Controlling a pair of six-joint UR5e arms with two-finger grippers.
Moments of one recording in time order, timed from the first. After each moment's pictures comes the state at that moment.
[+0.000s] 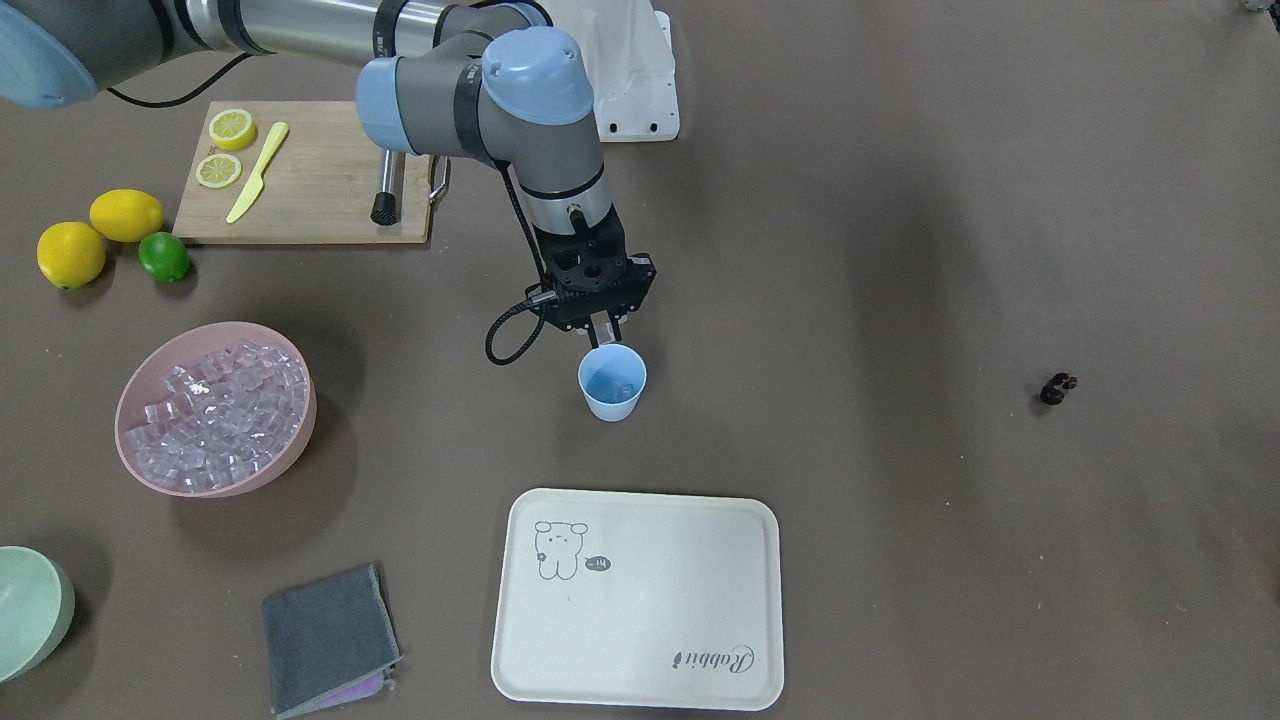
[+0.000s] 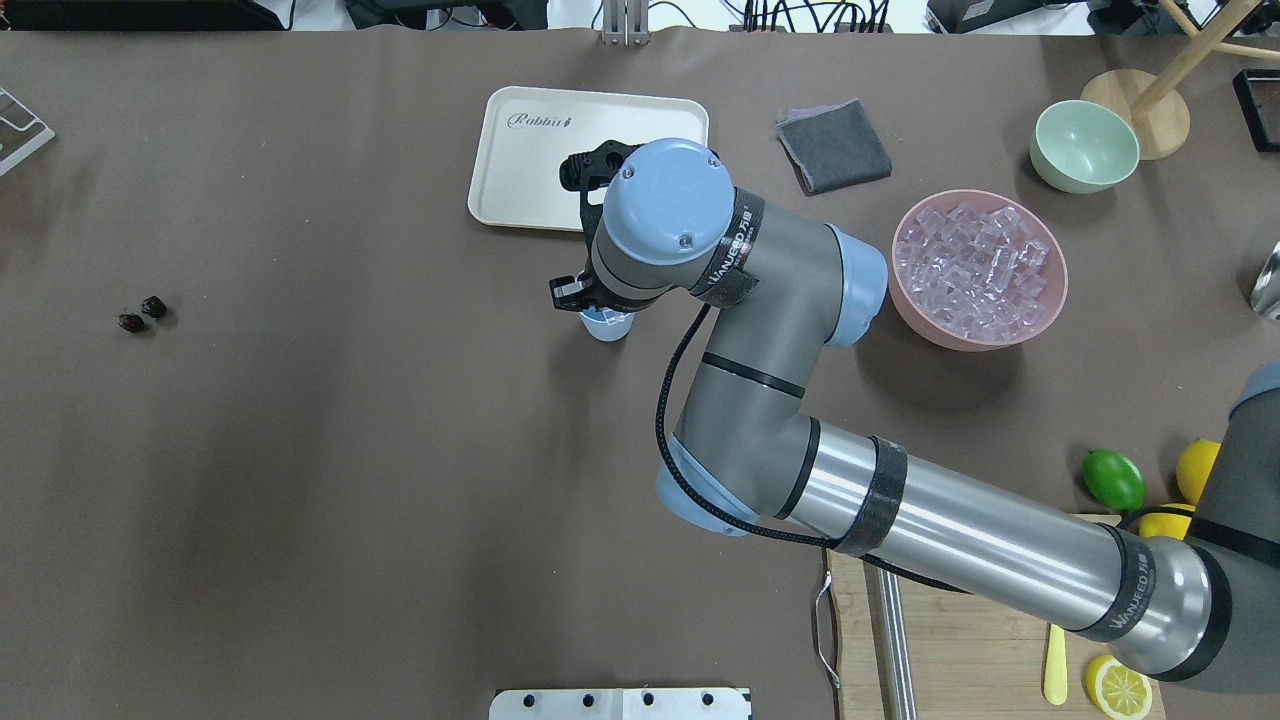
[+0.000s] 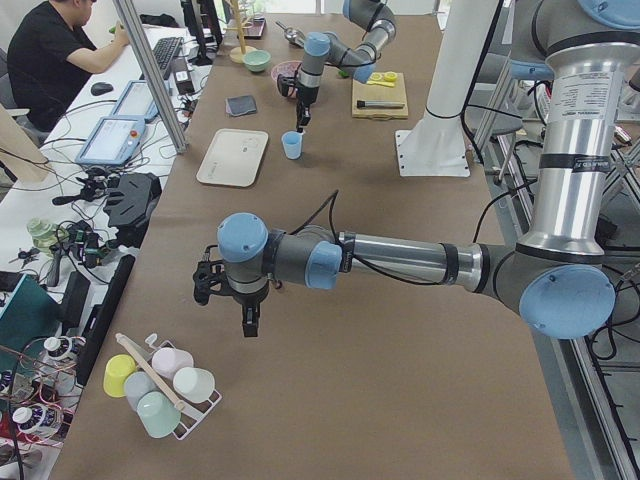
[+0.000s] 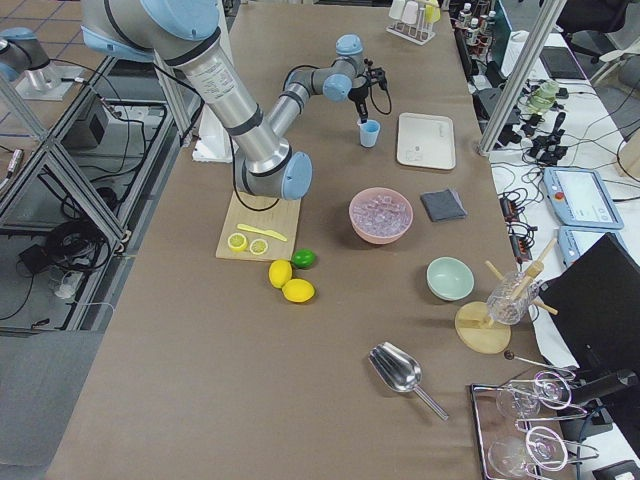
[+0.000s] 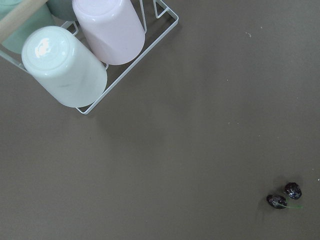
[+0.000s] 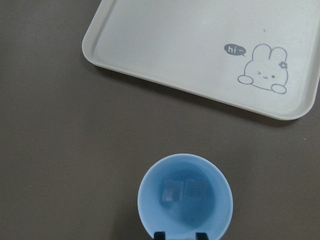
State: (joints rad) left arm -1.57 -1.63 -1.61 -1.65 -2.39 -0.23; right arm 0.54 -0.72 1.52 -1.41 1.76 0.99
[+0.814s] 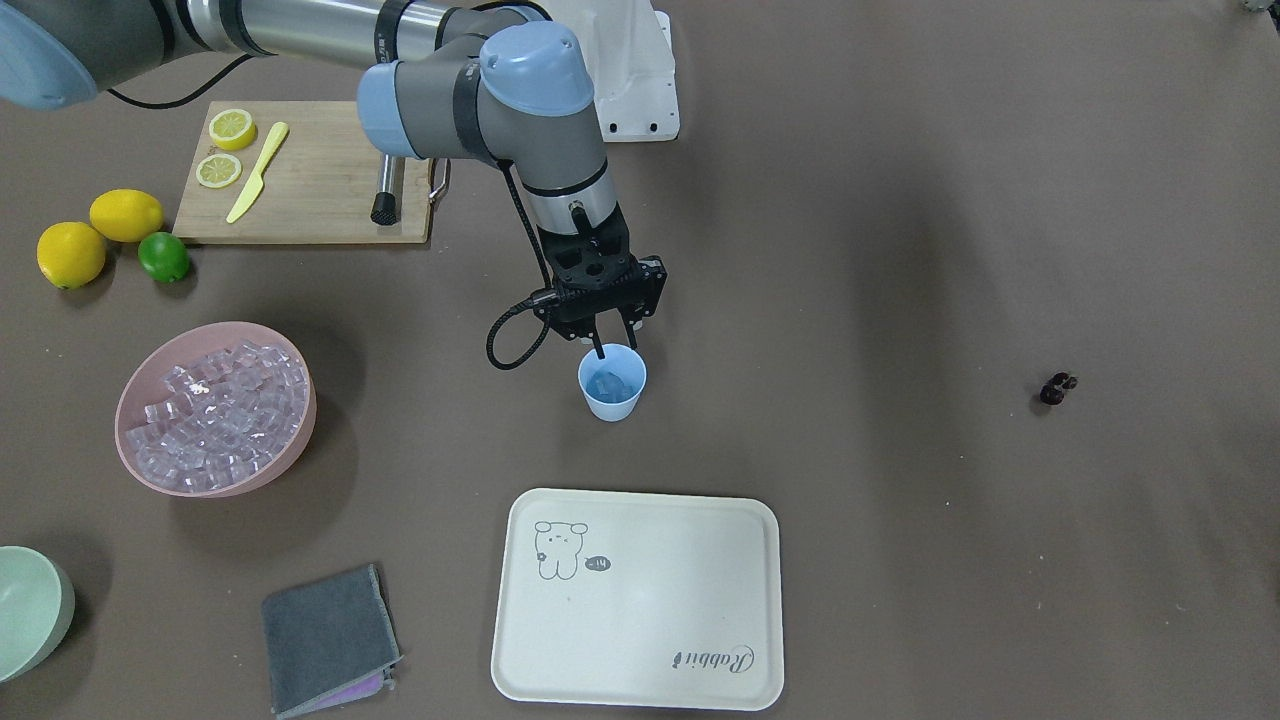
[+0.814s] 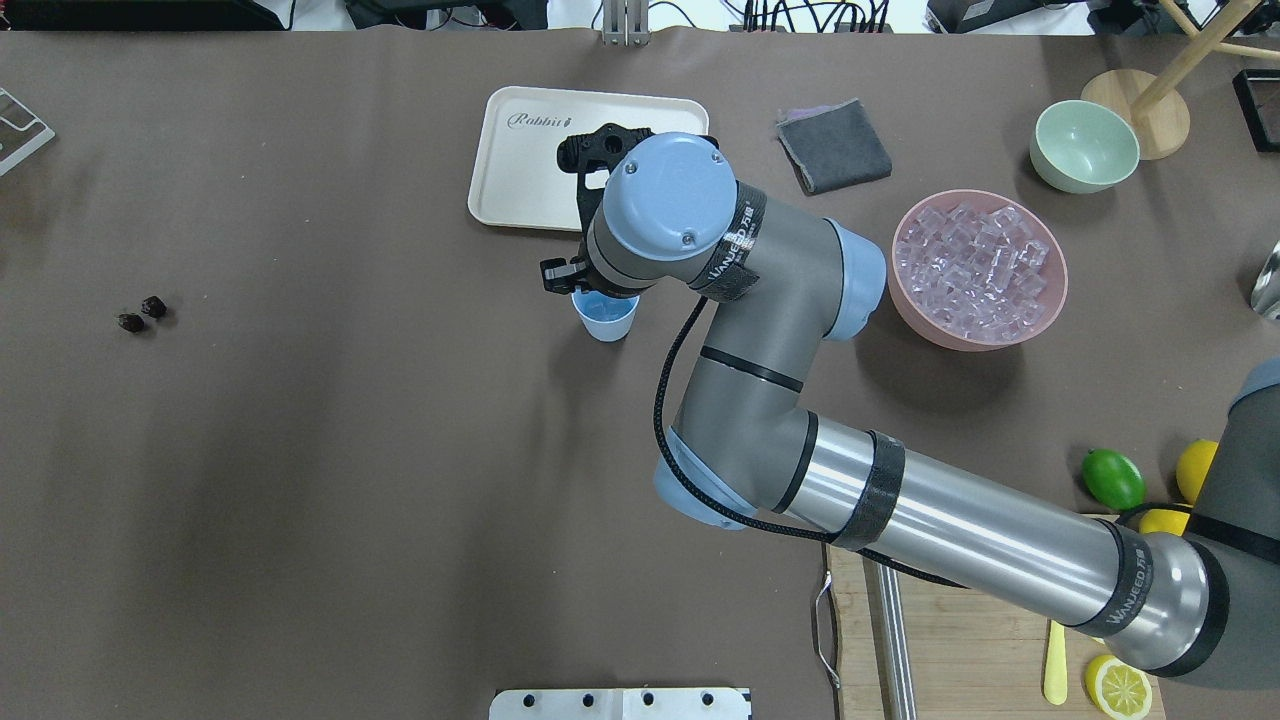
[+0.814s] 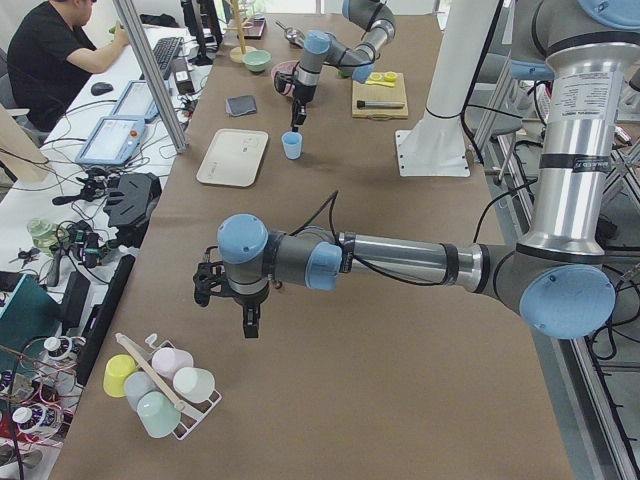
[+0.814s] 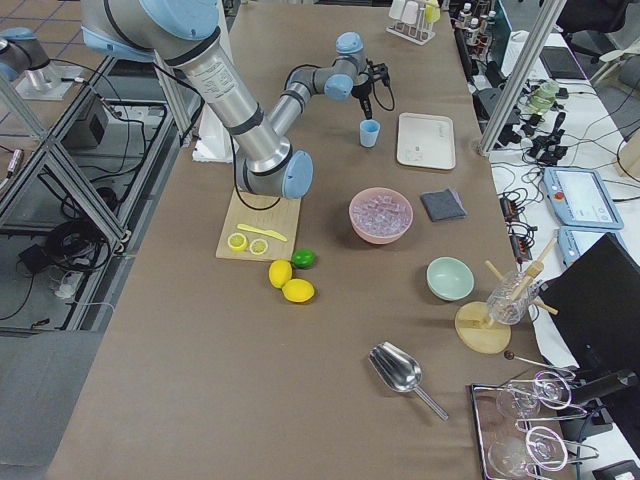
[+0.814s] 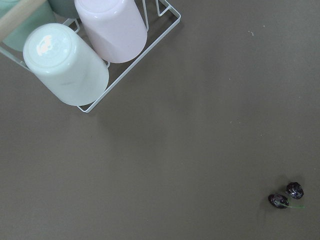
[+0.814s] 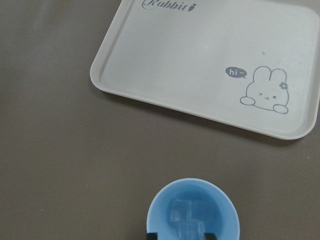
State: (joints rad) left arm -1.57 -1.63 -1.60 -1.65 -2.39 -0.23; right arm 0.55 -0.72 1.51 -1.37 1.73 1.04
